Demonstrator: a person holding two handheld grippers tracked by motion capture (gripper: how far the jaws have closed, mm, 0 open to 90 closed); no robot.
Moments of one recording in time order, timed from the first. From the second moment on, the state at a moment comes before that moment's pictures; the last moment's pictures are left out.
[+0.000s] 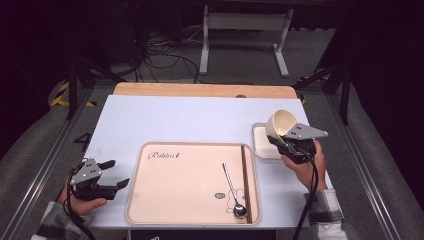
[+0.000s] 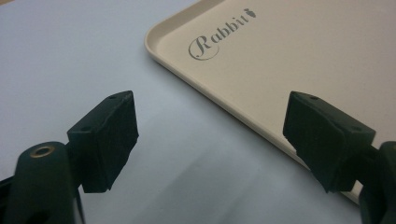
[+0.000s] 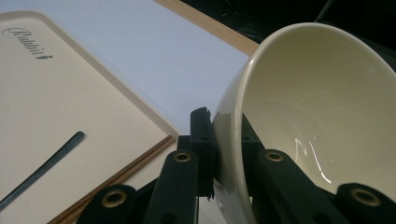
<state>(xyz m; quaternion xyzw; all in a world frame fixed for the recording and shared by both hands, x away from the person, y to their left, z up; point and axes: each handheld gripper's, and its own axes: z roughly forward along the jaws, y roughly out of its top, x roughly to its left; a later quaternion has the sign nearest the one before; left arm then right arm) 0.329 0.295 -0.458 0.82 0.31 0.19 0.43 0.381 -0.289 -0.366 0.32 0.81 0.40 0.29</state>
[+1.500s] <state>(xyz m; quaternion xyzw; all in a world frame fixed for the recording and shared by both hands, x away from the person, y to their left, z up) 0.329 0.290 -0.456 0.83 0.30 0.19 0.43 0.379 -0.138 -0.373 0.14 0.90 0.37 0.20</state>
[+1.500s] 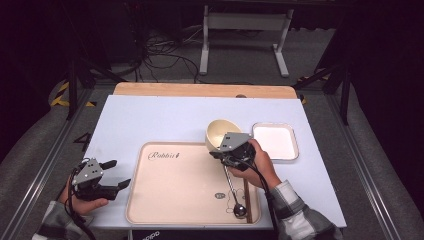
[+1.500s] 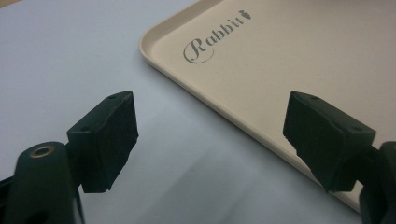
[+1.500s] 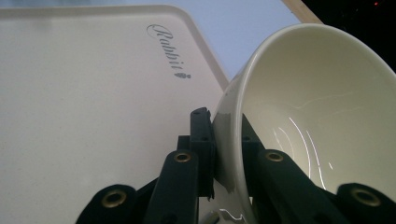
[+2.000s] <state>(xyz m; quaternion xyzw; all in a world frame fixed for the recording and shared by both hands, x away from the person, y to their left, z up) 0.328 0.291 -0.455 0.83 0.30 0.20 0.44 0.385 -0.099 -0.395 0.11 0.92 0.33 0.19</state>
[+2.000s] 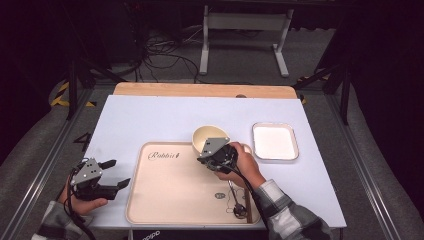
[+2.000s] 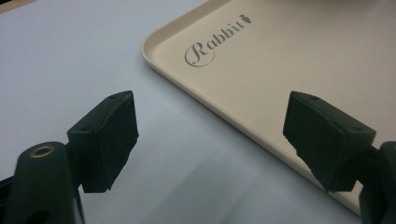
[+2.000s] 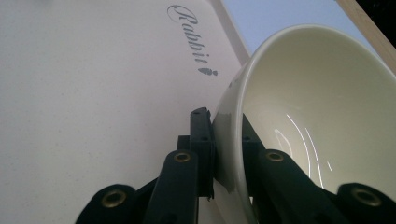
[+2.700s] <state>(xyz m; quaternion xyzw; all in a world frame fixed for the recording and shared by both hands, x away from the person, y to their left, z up) 0.327 0.291 -0.454 0.83 0.30 0.20 0.44 0.388 -0.067 -0.420 0.09 0.93 0.27 0.21</state>
